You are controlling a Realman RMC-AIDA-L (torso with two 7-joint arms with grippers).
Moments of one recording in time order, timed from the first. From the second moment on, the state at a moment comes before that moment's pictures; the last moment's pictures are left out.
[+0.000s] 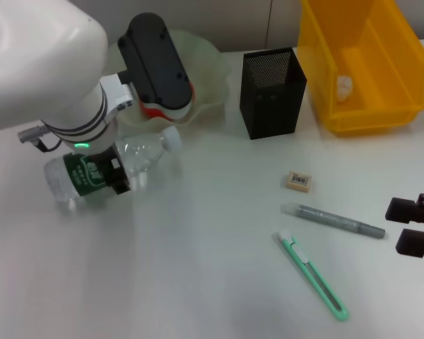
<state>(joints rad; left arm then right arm) -0.88 -2.08 1.83 1.10 2.88 1.32 -2.59 0.16 2.05 -0.64 -0.84 -1.69 -2.15 1.52</state>
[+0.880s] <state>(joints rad) -0.60 -2.07 1.81 1.53 2.76 1.26 -2.57 0.15 2.04 -0.61 -0.84 -1.69 -2.15 1.53</state>
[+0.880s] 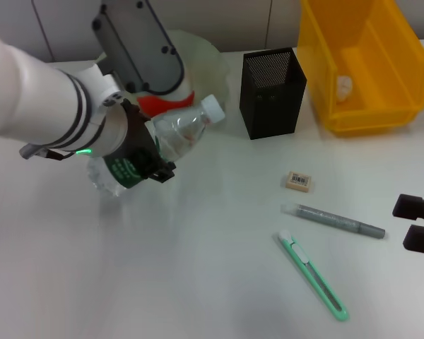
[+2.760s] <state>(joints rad) -0.25 -2.07 1.47 1.28 1.80 0.95 -1.72 0.19 2.01 -0.55 -0.84 -1.70 -2.13 1.60</state>
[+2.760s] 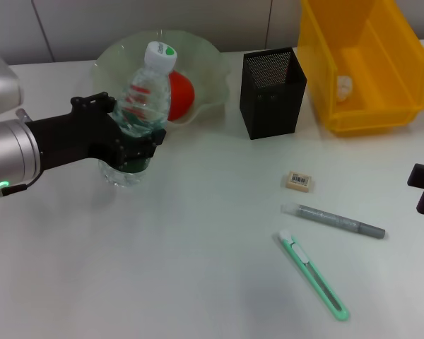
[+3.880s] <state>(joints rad) -0.25 -2.07 1.42 0.91 1.28 0.99 -1.15 0.24 2.01 -0.54 -0.83 -1.74 -2.11 1.65</state>
